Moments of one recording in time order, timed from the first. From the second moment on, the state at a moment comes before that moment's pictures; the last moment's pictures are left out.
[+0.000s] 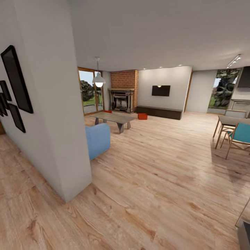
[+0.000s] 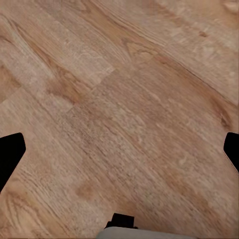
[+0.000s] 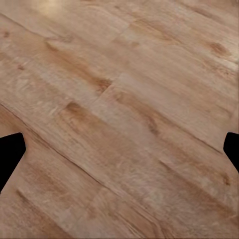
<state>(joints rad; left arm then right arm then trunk) -0.02 -0.04 -0.02 -0.08 0.06 -0.68 0.18 0.02 -0.07 0.01 -0.24 0.01 -0.69 -0.03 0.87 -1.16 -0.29</state>
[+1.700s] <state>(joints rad) -0.02 -0.04 -0.02 -0.08 0.06 -0.68 0.18 0.02 -0.07 0.01 -0.24 0.02 -0.69 -0.03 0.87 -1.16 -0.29</state>
